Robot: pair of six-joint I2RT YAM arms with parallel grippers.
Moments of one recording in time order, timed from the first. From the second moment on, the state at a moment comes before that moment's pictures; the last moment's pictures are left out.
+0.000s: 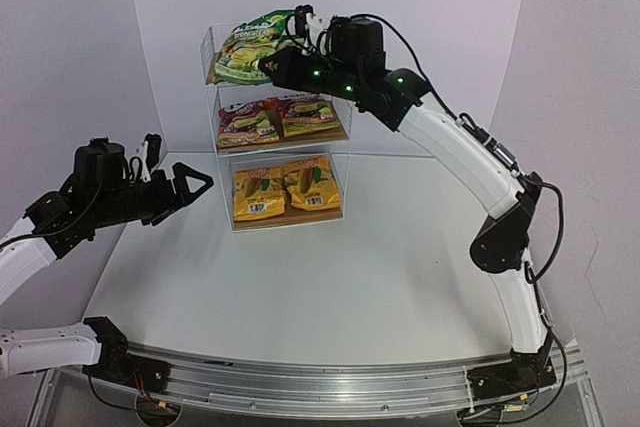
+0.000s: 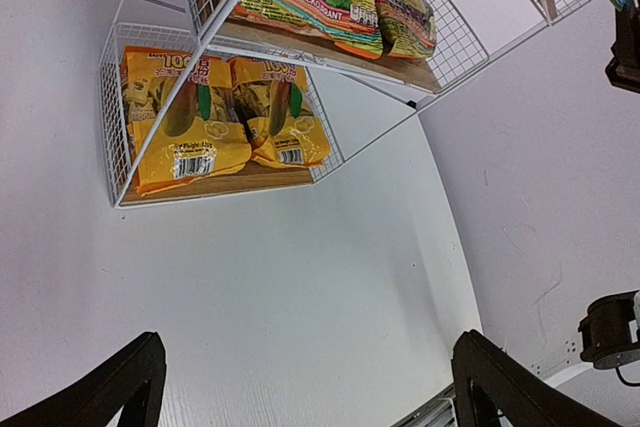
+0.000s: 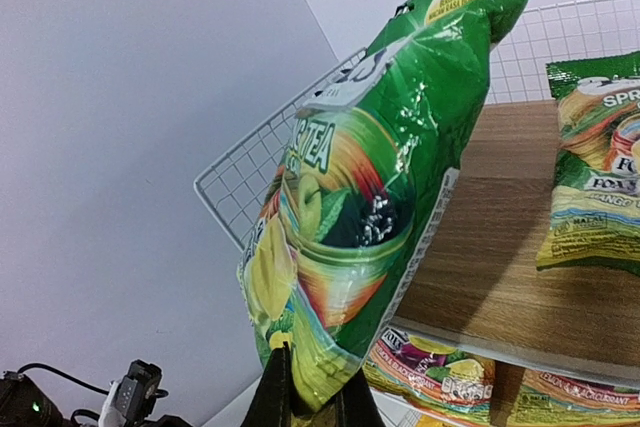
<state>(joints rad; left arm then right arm) -0.56 0.82 0.86 -0.45 0.13 -0.73 0.88 2.26 2.65 -0.43 -0.06 0.46</state>
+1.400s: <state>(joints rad) -0.56 0.85 0.80 -0.44 0.19 -0.73 0.86 2.25 2.61 -0.31 0.24 0.44</state>
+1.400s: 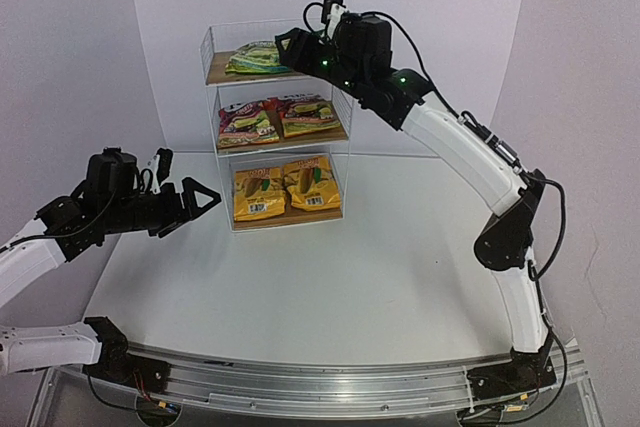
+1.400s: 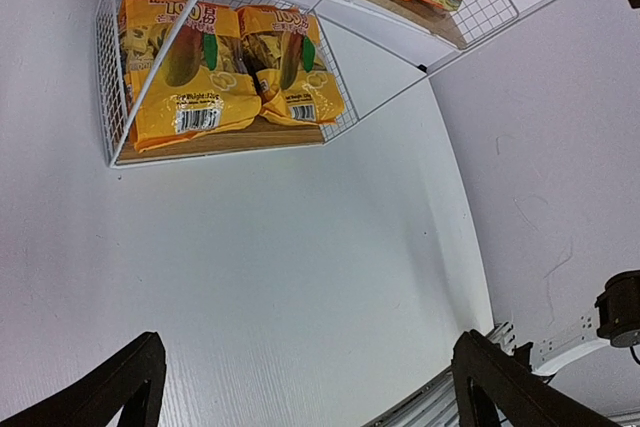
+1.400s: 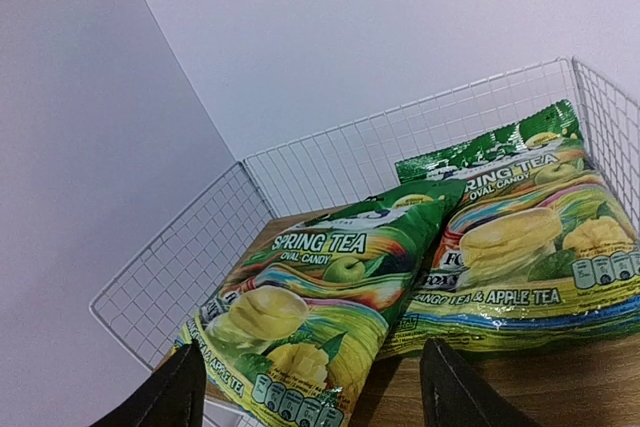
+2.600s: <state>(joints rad) -0.56 0.82 0.79 -0.44 0.19 -0.73 0.91 2.23 2.55 -0.41 0.22 0.49</state>
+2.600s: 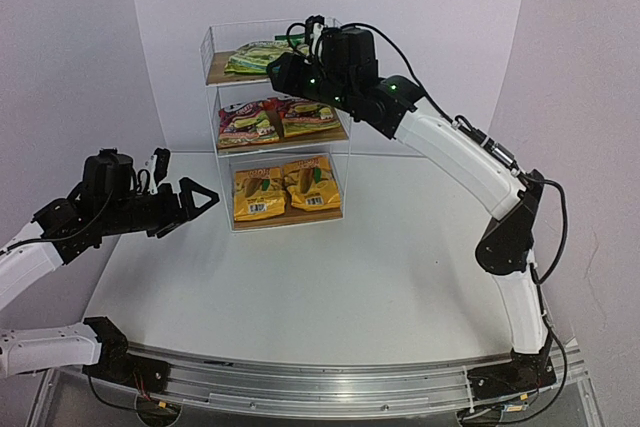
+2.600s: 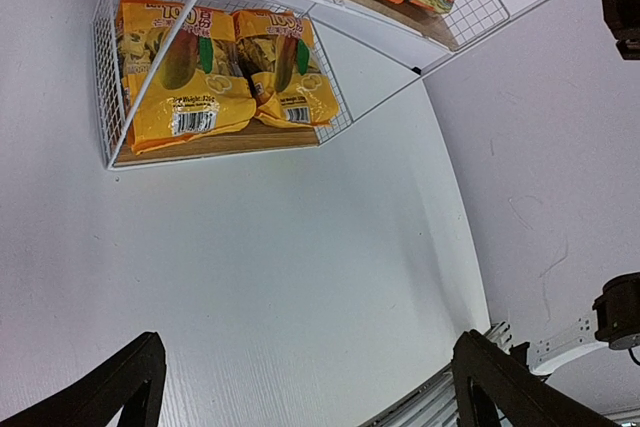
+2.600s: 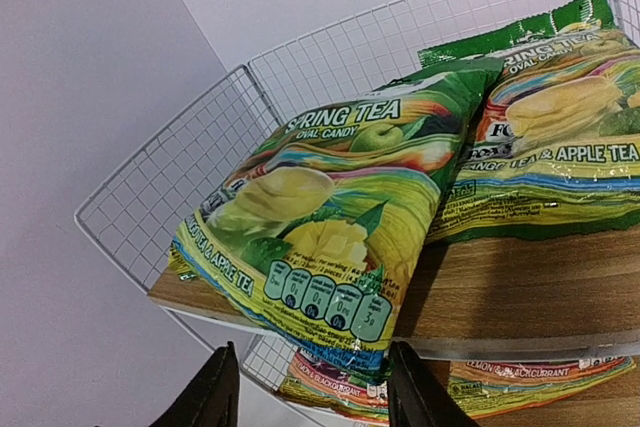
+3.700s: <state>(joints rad) -0.56 0.85 0.77 -0.40 0.23 -0.73 0.88 2.18 2.43 -0.36 -0.10 0.50</state>
